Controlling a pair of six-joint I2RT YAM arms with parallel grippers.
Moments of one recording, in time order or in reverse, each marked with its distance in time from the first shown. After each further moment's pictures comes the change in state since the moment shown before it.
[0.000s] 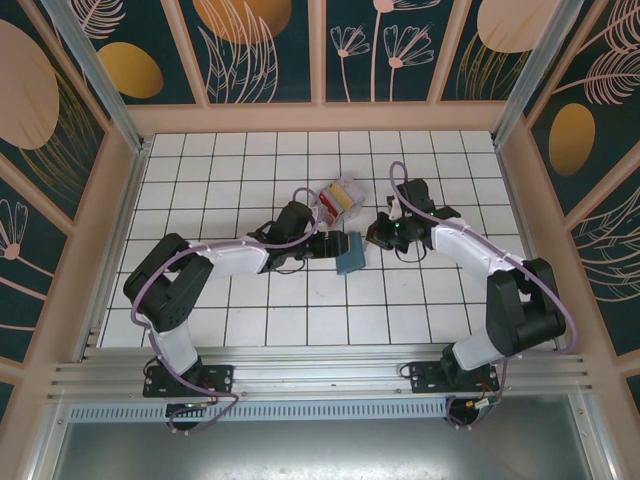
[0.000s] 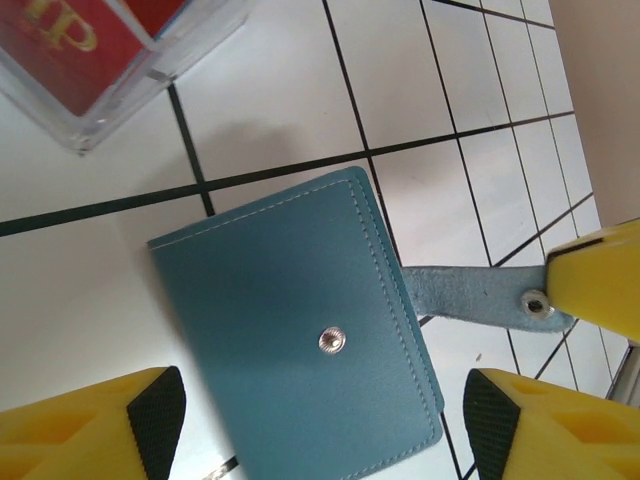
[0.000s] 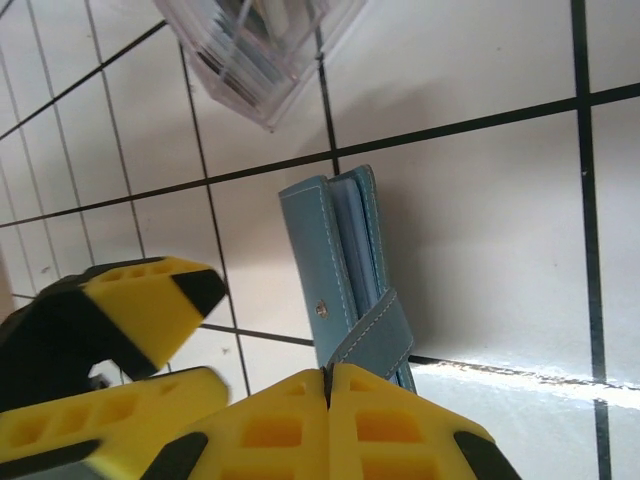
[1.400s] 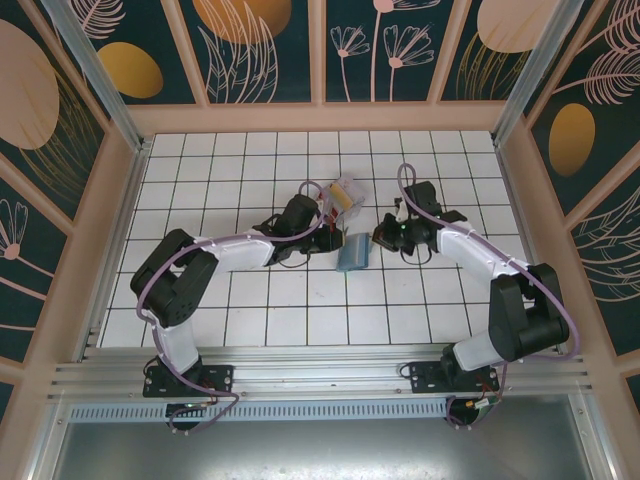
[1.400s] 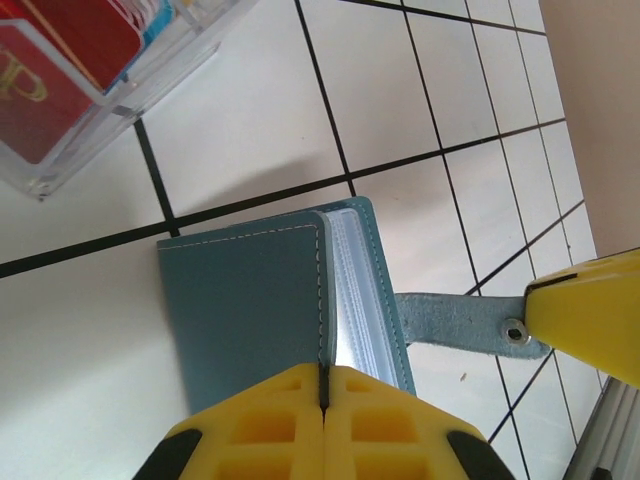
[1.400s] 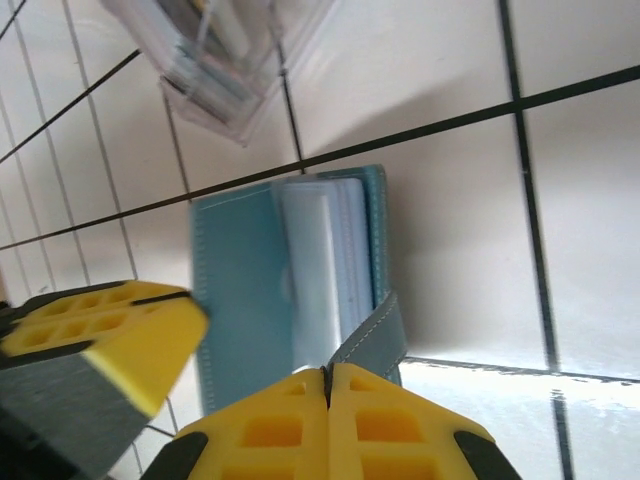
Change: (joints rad) left arm -0.002 0.034 0.079 -0.053 0.002 0.002; right arm -0.043 -0.026 -0.047 0.010 0.016 0.007
